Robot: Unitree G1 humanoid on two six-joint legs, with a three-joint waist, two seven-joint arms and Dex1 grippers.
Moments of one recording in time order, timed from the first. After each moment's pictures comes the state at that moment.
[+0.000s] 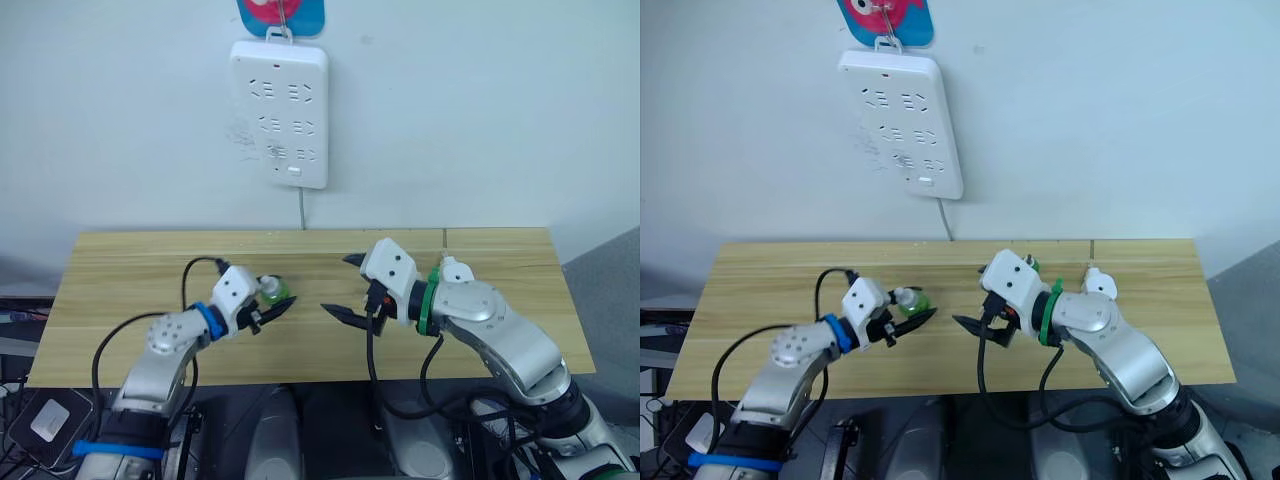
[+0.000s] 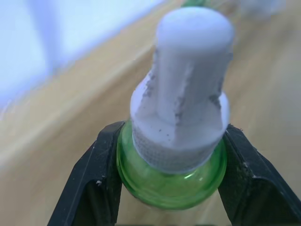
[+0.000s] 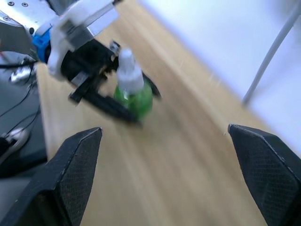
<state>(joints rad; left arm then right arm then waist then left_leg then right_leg) -0.24 0.61 -0.08 -0.02 -0.26 0.14 -0.94 -0.45 -0.42 0.32 -0.56 0.30 0.80 0.64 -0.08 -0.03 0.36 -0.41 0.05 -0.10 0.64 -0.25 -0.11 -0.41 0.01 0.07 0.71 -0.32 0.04</state>
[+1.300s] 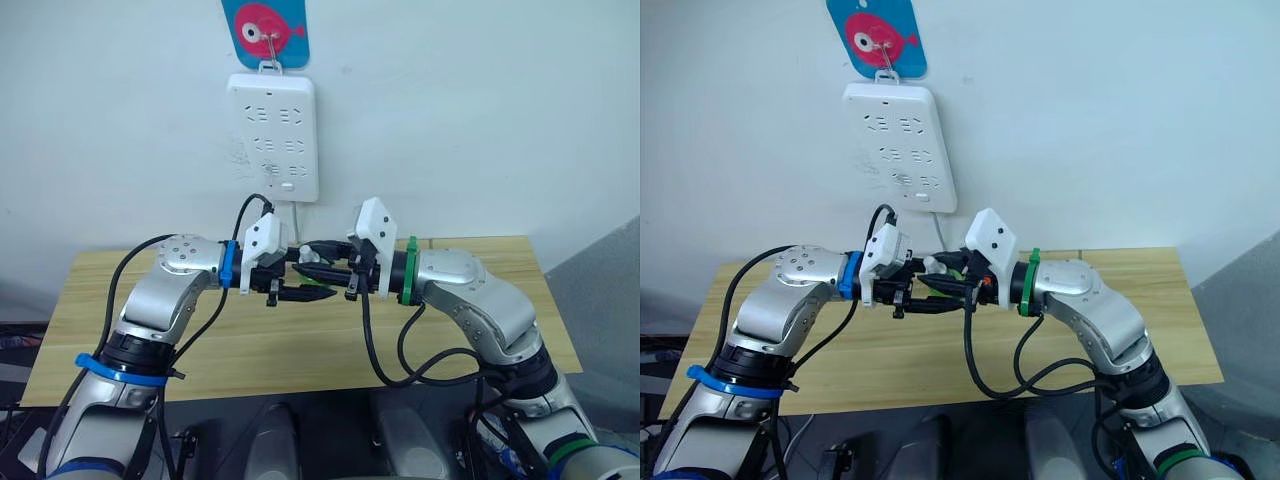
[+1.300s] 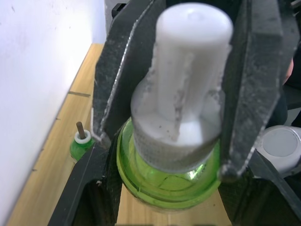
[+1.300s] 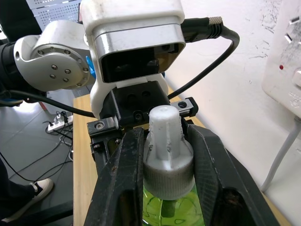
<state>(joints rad) -0.53 0.65 -0.15 -0.02 -0.39 0.29 -1.30 -0.60 -0.30 0.31 -0.38 0.41 0.73 0.72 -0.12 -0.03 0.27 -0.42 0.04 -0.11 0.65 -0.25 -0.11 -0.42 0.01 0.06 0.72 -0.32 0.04</state>
